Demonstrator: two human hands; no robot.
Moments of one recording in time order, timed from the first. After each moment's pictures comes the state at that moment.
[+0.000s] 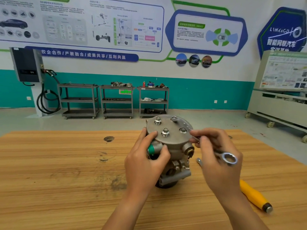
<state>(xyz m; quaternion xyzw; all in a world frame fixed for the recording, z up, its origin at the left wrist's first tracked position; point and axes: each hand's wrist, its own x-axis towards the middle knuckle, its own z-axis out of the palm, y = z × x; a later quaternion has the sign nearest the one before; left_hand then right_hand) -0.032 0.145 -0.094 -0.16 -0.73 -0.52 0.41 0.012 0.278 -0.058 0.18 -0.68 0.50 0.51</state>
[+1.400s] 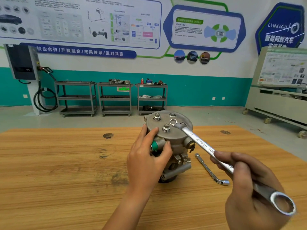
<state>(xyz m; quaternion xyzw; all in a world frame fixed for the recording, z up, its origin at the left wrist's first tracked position) -0.022 0.150 -0.093 -0.15 -0.75 -0.51 0.39 0.017 0.204 -0.038 0.07 -0.63 0.51 0.58</state>
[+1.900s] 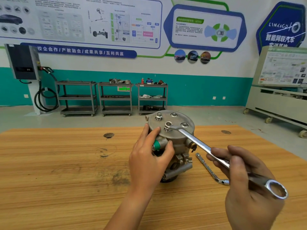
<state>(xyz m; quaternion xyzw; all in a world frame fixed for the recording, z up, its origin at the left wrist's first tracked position) -0.023 0.151 -0.092 -0.16 -0.75 -0.50 0.40 0.058 0.265 -0.084 0.13 -0.53 0.59 0.59</state>
